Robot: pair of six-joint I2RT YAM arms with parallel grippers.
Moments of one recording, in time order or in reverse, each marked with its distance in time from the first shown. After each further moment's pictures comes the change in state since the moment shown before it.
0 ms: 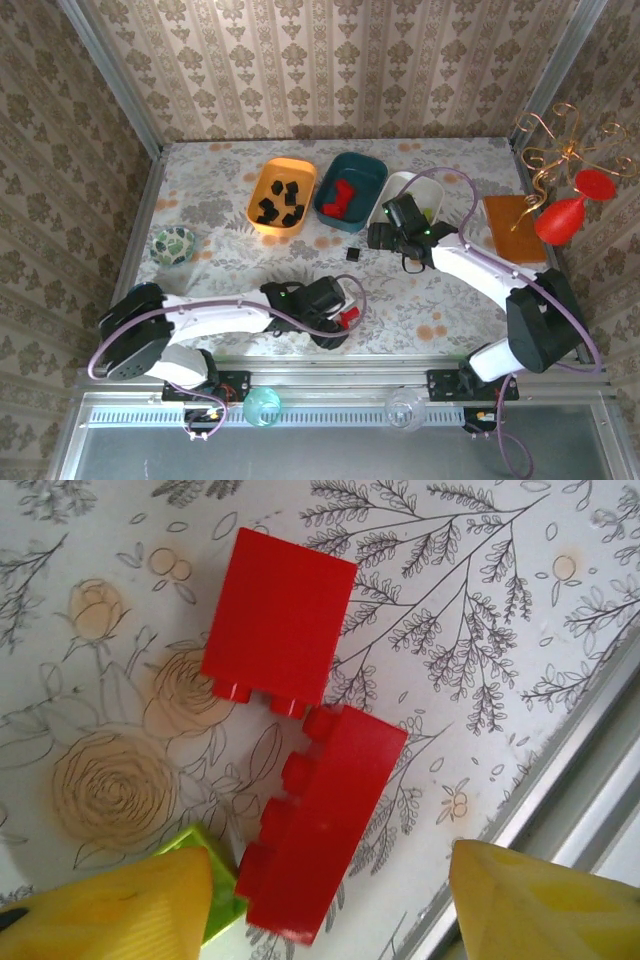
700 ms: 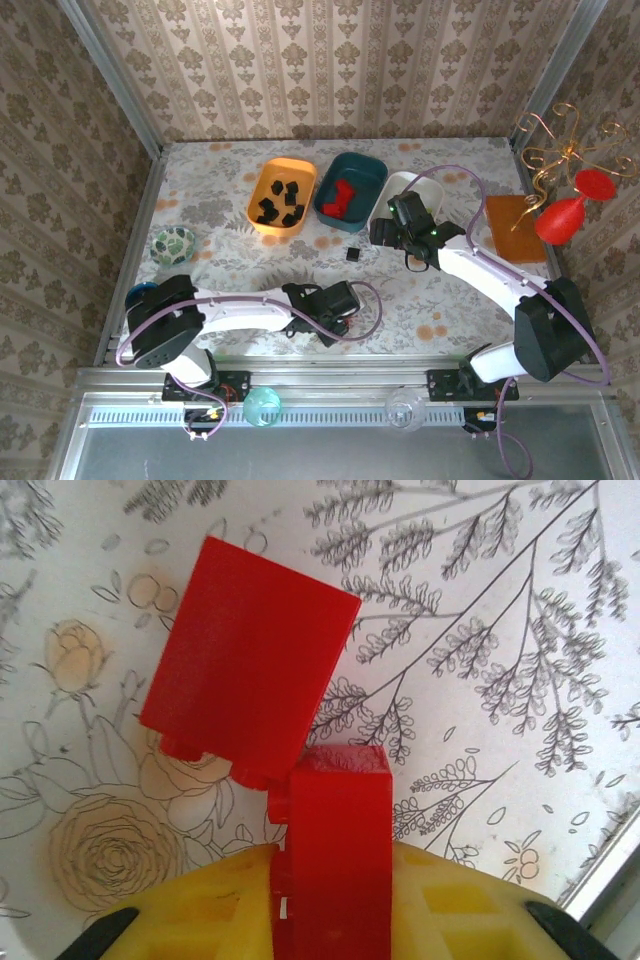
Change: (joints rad) left arm -0.026 0.111 0.059 0.000 -0.095 0.063; right arm -0.015 -0.046 0.000 0.000 0.000 0.000
